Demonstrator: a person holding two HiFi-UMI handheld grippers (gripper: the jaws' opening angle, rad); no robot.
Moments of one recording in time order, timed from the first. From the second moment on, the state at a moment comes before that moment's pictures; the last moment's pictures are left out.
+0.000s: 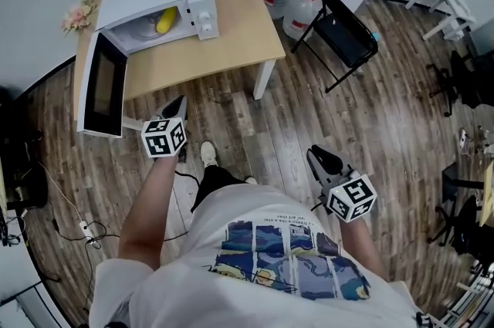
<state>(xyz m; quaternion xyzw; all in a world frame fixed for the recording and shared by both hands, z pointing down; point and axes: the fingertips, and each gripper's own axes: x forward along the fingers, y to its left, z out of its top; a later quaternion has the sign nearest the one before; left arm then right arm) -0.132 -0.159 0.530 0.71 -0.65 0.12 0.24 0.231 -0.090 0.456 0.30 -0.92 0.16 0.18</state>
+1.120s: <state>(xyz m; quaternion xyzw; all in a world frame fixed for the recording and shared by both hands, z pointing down) 0.002 -0.051 0.499 0.81 -0.52 0.13 0.23 0.213 -0.052 0.454 0.25 -0.94 0.14 0.17</state>
